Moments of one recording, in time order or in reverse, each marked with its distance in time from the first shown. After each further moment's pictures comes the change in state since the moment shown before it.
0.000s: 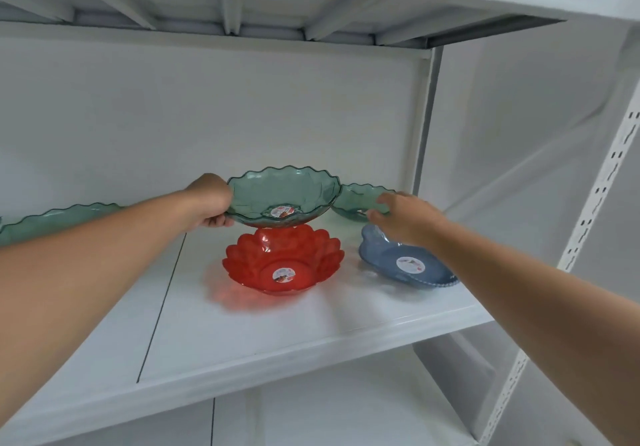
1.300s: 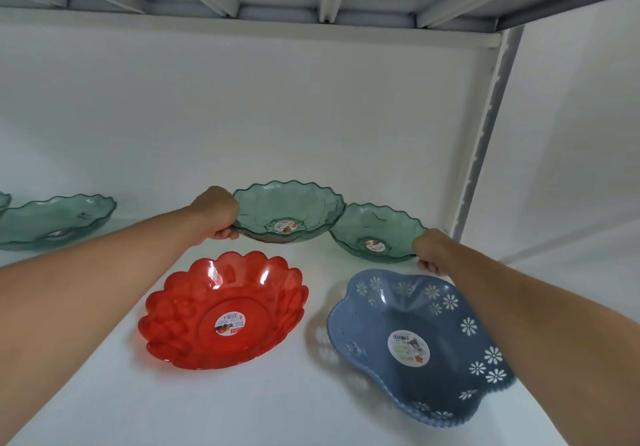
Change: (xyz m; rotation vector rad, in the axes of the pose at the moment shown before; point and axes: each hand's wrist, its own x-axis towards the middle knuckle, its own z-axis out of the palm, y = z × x) left_hand 0.091 0.030 0.088 -0.076 0.194 -0.192; right_hand 0.215 0.119 0.086 0.445 -0.357 0.383
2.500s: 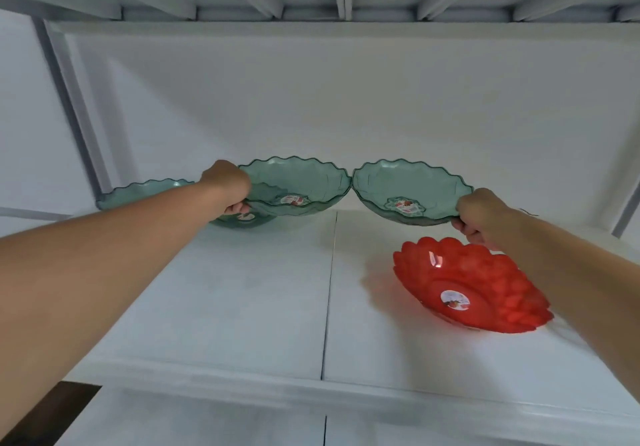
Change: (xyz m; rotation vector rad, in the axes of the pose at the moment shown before) left_hand 0.018 -0.152 -0.314 -0.027 0.255 -0.102; right_hand -0.204 -0.219 0.160 0.418 0.034 -0.198
